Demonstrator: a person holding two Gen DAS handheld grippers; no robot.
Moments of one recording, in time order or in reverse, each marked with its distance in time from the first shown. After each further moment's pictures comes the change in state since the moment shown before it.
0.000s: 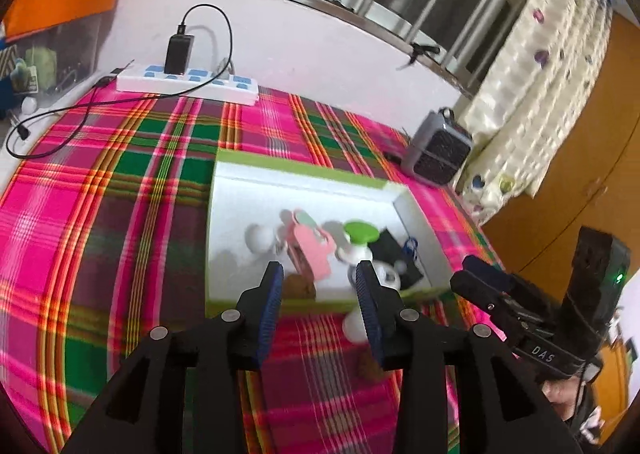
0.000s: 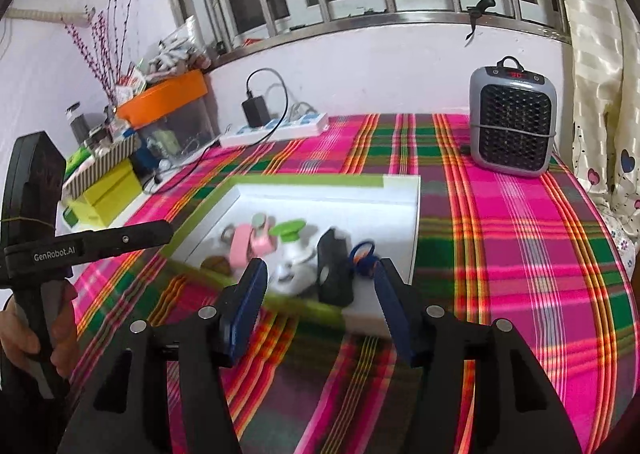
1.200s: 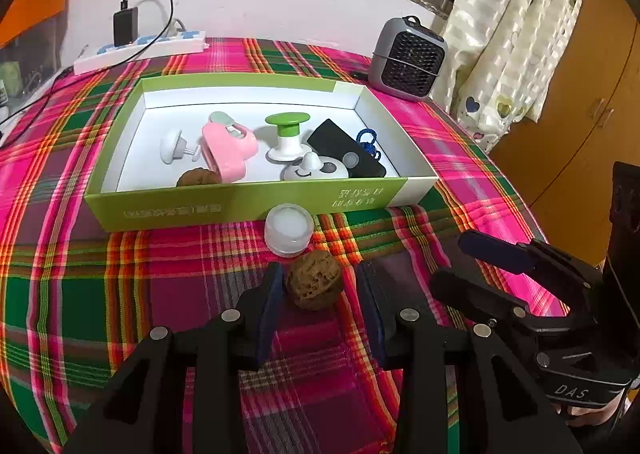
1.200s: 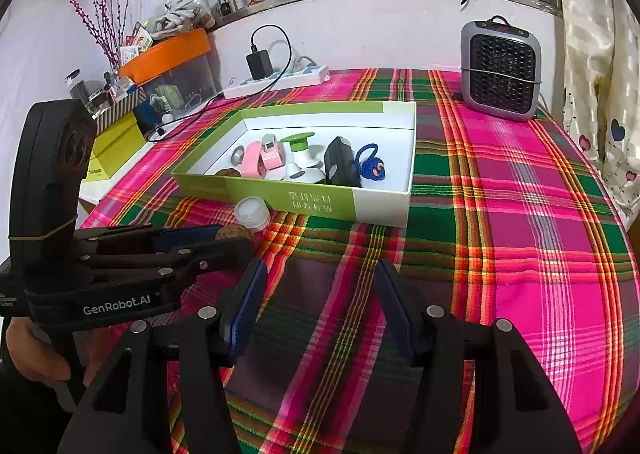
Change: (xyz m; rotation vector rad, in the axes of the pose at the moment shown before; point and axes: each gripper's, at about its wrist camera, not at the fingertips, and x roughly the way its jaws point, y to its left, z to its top) left arm 0.041 -0.062 -0.060 0.138 0.147 0.037; right arm -0.019 0.010 -0.054 -0.003 0.111 -0.019
